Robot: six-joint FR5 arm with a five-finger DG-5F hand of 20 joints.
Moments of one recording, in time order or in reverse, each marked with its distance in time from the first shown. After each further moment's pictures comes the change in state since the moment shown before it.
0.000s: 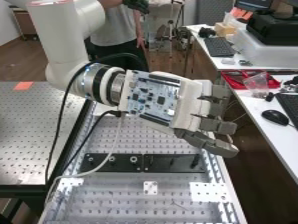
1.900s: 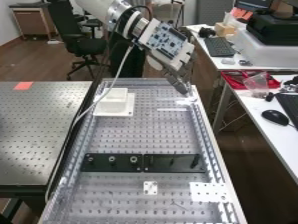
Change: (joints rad) arm 0.369 -0.085 0.414 -0.955 0.139 0.218
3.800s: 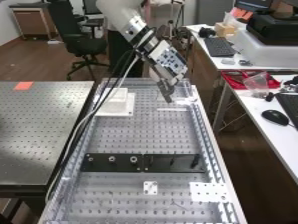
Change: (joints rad) arm 0.036 -0.200 0.219 -0.304 -0.162 -0.042
